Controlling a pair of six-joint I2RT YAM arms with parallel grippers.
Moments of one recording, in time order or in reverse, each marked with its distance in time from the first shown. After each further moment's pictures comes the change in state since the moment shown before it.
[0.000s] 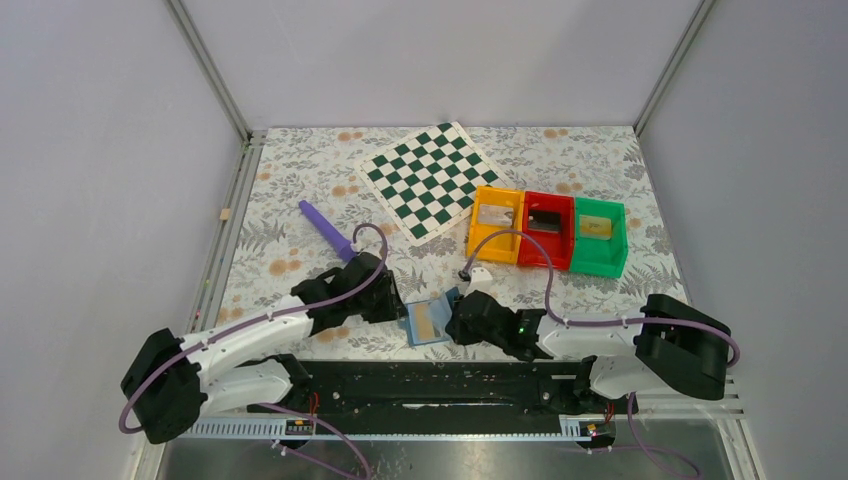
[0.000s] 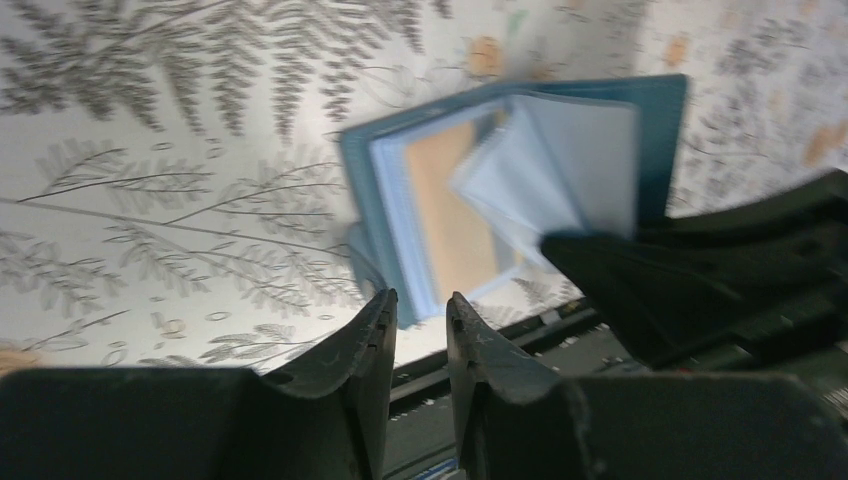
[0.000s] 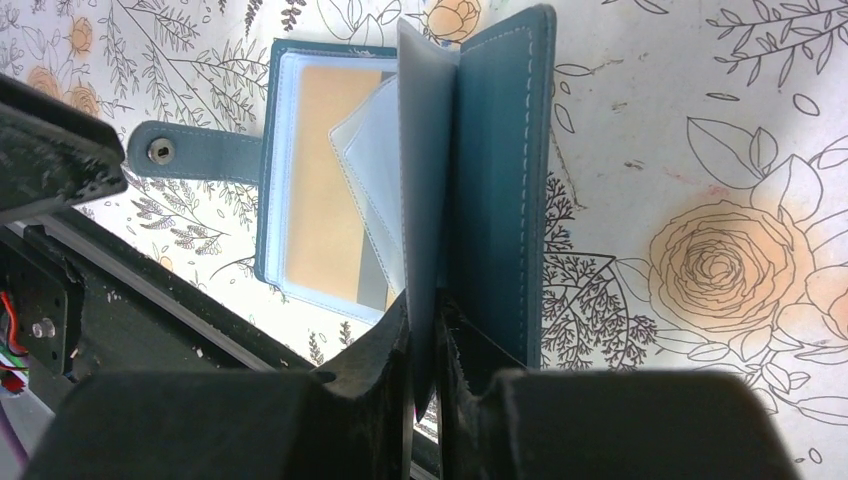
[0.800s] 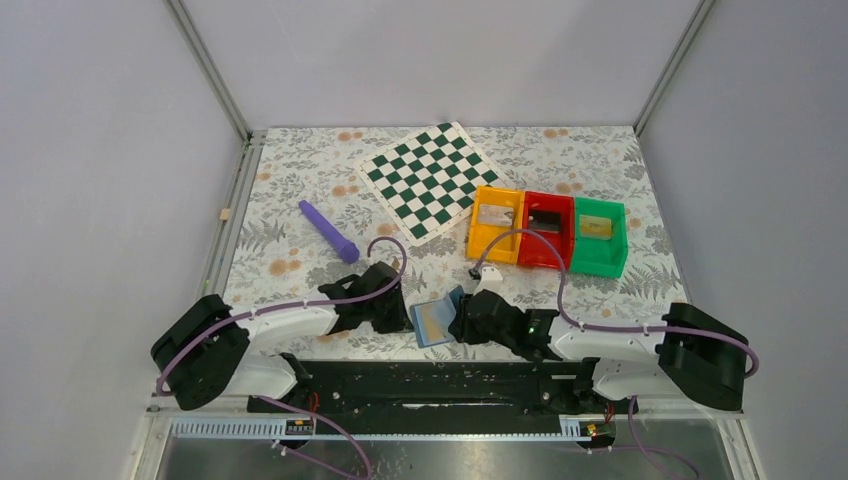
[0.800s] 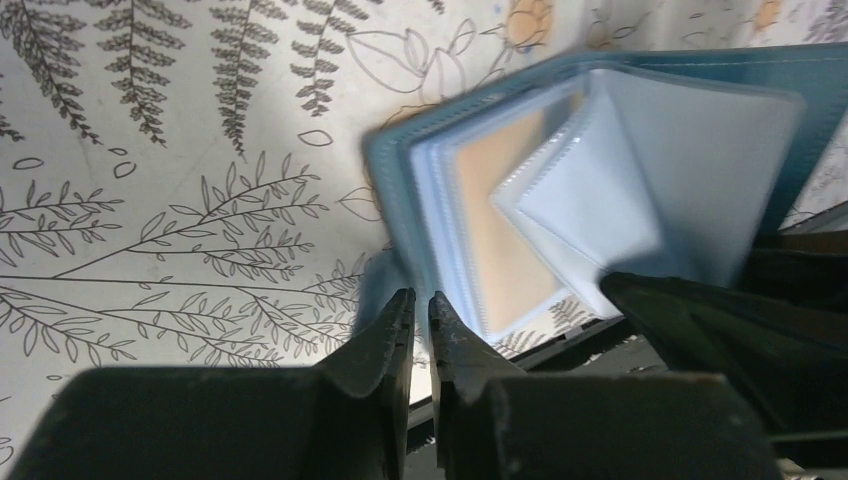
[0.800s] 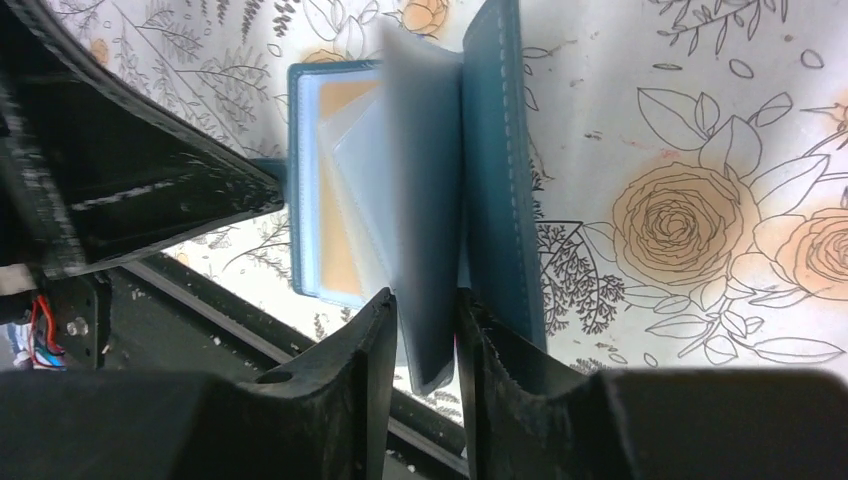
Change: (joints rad) left arm -0.029 0.206 -0.075 0.226 0.087 -0.047; right arm -0.013 -0.093 -0.039 -0.048 0.001 0.066
